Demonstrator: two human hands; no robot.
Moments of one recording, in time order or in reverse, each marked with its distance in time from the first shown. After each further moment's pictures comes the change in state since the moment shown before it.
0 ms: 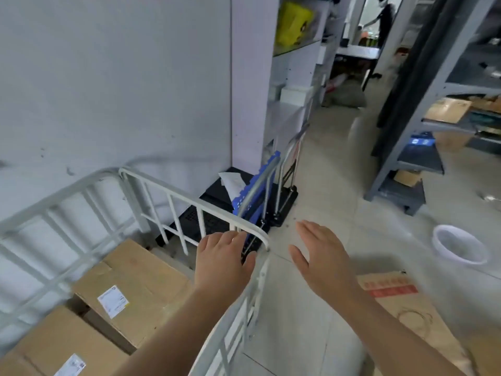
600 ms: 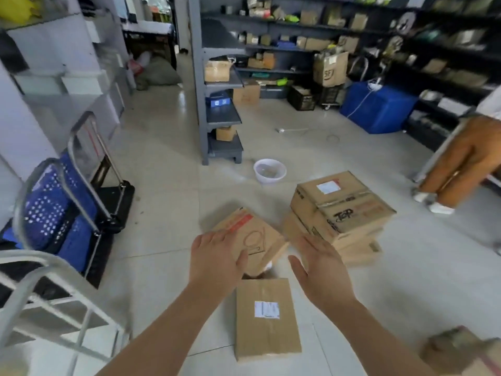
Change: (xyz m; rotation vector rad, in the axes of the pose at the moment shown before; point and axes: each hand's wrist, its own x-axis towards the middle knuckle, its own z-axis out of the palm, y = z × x) left_hand -0.095 0.365 0.131 -0.039 -0.073 0.589; right_hand -0.333 0.250 -0.148 -0.153 0.023 0.725
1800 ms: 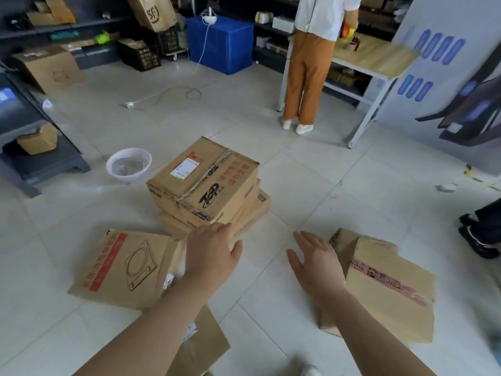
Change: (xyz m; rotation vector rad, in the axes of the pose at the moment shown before) left_hand 0.156 0.366 0.169 -0.121 -0.281 0.604; right_hand -0.029 0.356 -0.043 0.013 0.104 0.686
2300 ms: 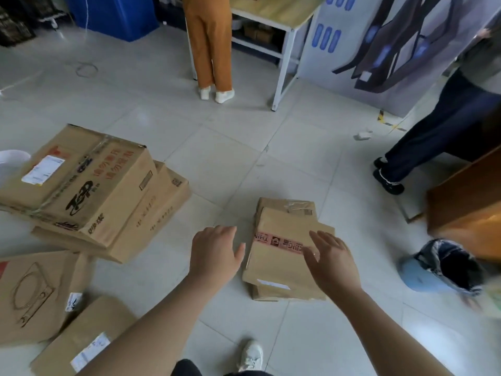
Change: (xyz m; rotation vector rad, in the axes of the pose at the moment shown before) left_hand 0.051 0.307 0.148 -0.051 -0.184 0.265; right_hand -0.053 0.336 -0.076 -0.020 0.002 0.378
